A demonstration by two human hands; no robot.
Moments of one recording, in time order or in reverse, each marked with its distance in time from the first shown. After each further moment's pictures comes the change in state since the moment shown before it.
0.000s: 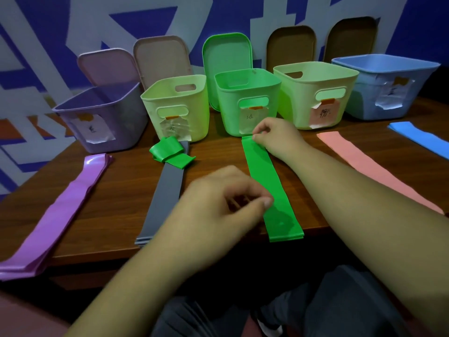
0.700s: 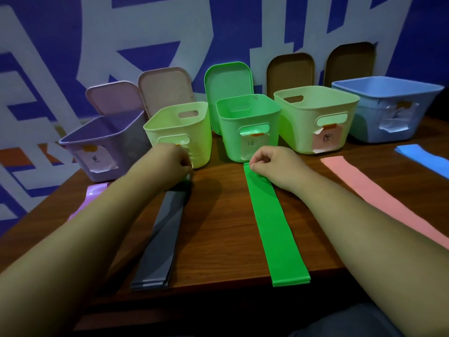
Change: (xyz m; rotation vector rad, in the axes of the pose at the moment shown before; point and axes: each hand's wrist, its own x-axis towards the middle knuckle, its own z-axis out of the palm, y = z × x) left_hand 0.131 -0.119 -0.094 0.816 -0.102 -0.342; right_hand -0.014 -0.010 -0.013 0.125 -0.126 -0.100
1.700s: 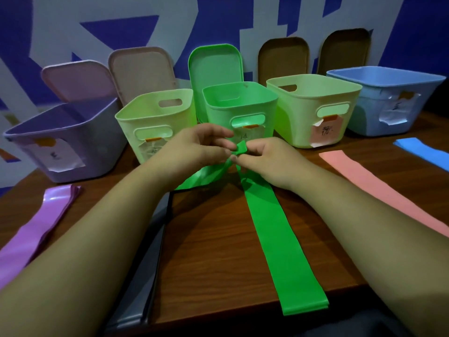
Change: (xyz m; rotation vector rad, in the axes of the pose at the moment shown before) left_hand 0.034 0.052 0.025 -1.261 -0.188 0.128; right_hand 0.007 -0.010 -0.002 0.047 -0.100 -0.066
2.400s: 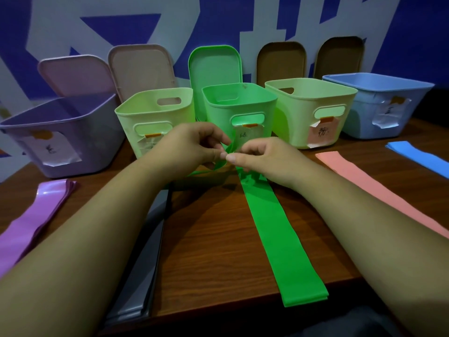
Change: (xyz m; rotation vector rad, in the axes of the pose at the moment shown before) left_hand -0.008 -0.006 -0.011 0.410 0.028 0.130; right_hand -0.016 -0.016 0.002 0.010 -0.031 0.015
